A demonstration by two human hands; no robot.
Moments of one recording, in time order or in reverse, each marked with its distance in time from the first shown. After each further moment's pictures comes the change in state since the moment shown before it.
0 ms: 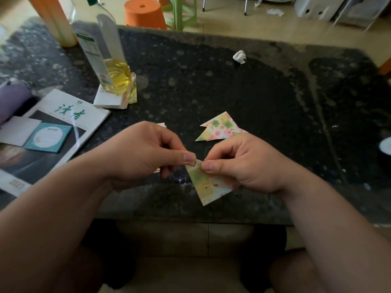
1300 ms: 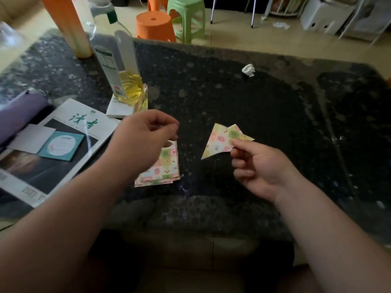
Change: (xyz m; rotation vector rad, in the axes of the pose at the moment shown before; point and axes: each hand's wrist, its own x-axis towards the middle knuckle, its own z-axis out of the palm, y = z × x) left_hand 0.026 -0.022 -0.016 -0.093 0.582 0.051; right_hand 0.041 0.019 -0.005 0.882 0.447 0.355
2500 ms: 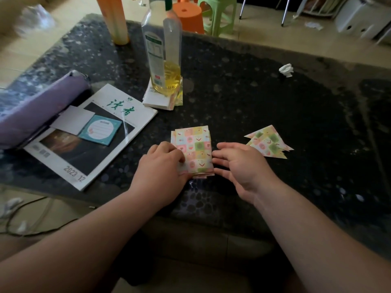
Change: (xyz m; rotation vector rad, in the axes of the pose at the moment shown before) left_hand -0.026 -0.088 -0.016 0.825 -0.133 0.023; right_hand 0.016 0.052 0.093 -0.411 0.015 -0.106
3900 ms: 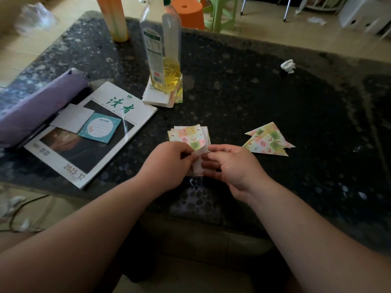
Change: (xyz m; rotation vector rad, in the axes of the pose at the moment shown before) left_hand 0.019 0.012 -0.006 -0.313 -0.083 -0.043; right_hand 0.008 0.012 0.008 0.016 -0.070 0.020
